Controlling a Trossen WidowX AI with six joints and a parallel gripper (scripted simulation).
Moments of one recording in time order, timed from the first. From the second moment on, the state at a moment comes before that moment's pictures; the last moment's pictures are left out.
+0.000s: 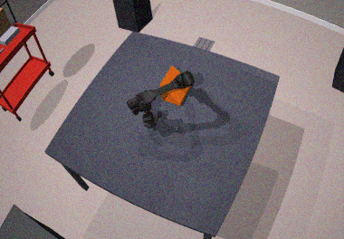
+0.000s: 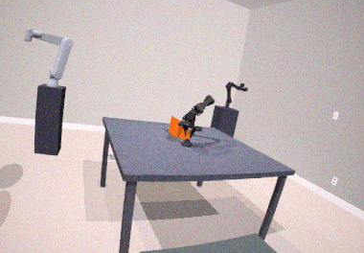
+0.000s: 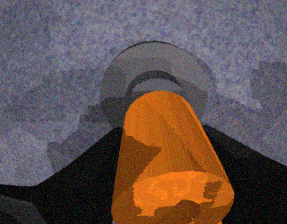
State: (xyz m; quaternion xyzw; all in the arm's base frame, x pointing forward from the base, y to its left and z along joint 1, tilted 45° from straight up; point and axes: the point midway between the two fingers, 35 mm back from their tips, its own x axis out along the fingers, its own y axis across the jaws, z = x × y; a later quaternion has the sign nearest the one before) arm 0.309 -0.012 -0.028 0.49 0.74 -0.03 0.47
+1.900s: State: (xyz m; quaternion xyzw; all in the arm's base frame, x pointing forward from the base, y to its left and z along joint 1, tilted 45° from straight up) arm 0.310 -0.012 -0.028 0.57 0.71 -0.18 0.36
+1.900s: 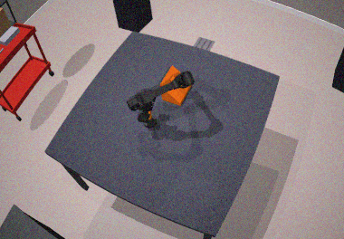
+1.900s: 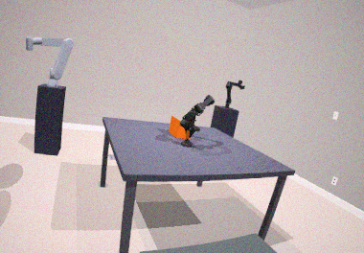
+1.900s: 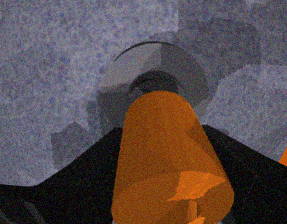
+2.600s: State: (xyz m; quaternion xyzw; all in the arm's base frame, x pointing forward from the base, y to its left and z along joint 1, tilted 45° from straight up) arm 0.310 -0.013 -0.027 0.58 0.71 -0.19 0.35
